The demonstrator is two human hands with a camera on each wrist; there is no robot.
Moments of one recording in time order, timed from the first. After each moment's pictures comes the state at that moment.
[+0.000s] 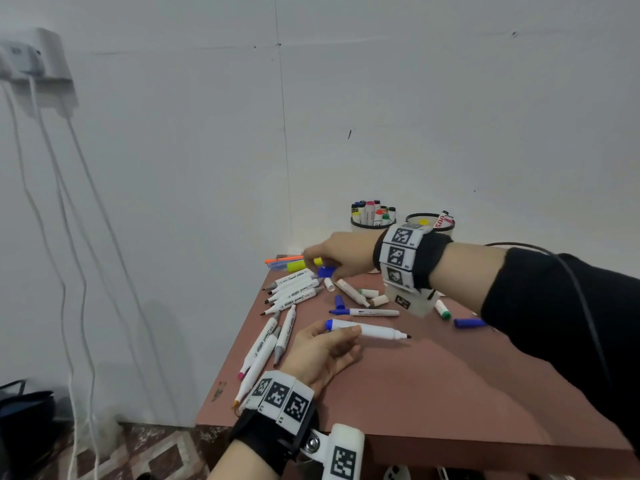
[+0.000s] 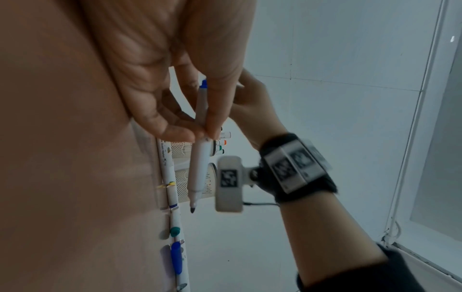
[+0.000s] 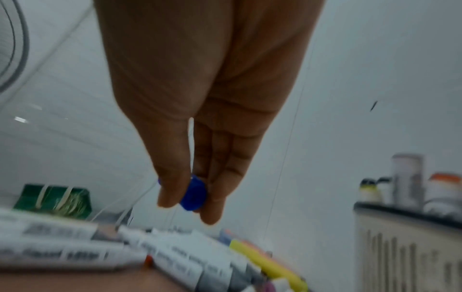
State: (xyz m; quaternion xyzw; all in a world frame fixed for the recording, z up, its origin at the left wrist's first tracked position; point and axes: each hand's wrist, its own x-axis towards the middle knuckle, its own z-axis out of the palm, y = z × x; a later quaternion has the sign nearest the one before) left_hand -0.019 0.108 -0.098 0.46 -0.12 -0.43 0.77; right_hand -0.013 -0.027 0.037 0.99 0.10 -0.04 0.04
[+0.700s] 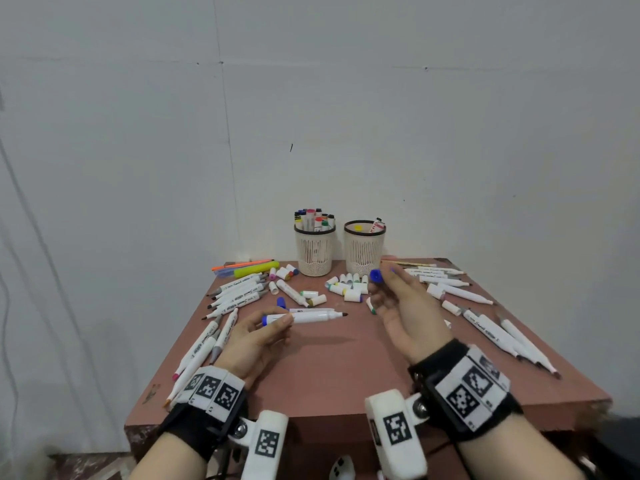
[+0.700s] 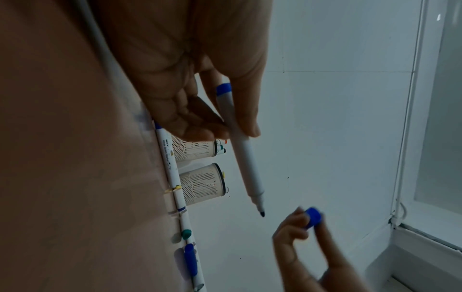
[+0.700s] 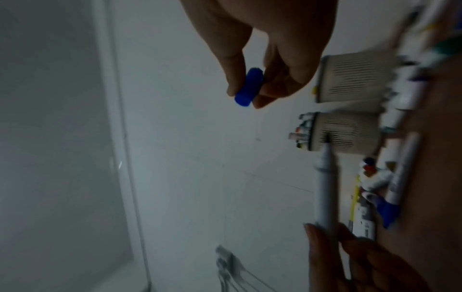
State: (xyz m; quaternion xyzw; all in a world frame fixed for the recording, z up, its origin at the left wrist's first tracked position) left_hand -0.033 0.110 -0.090 0.45 -0.21 -0.35 0.79; right_hand -0.190 -0.029 -0.025 0.35 -0.18 0.43 -0.81
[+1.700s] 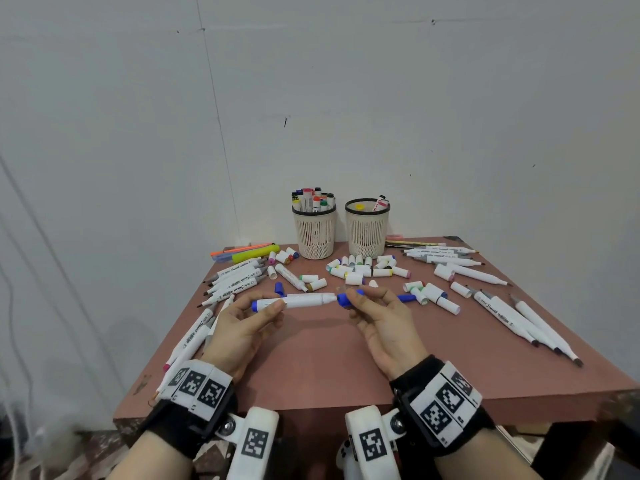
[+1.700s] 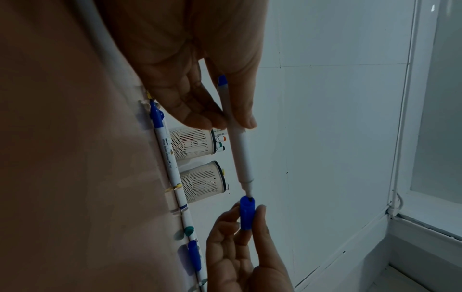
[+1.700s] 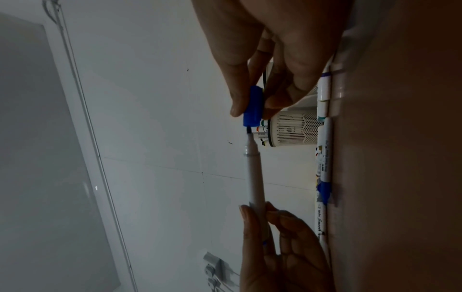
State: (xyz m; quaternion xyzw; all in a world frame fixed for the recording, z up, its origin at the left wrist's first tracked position) left_hand -0.026 0.108 -0.098 0.48 -0.24 -0.27 0.80; right_hand -0.170 -0.029 -0.082 0.36 -0.19 0.38 -0.83
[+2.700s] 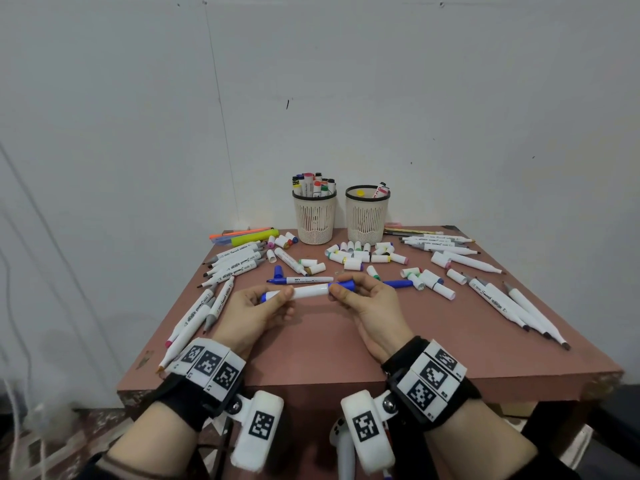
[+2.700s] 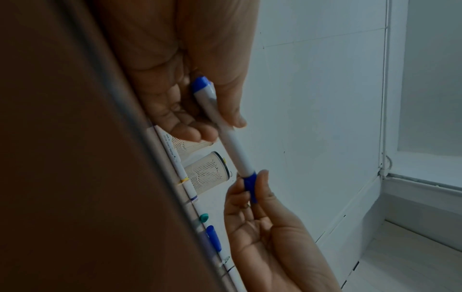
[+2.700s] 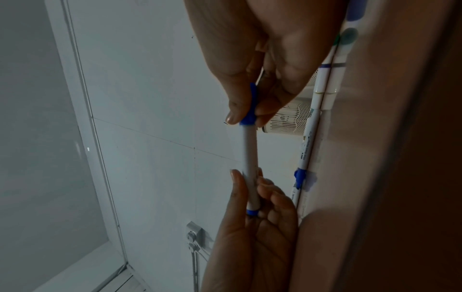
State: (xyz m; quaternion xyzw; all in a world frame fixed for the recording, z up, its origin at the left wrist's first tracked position) left_hand -0.041 0.104 -0.096 0.59 -0.25 -0.26 0.72; right_hand -0.165 -0.021 -0.090 0.51 -0.17 0.36 -0.76
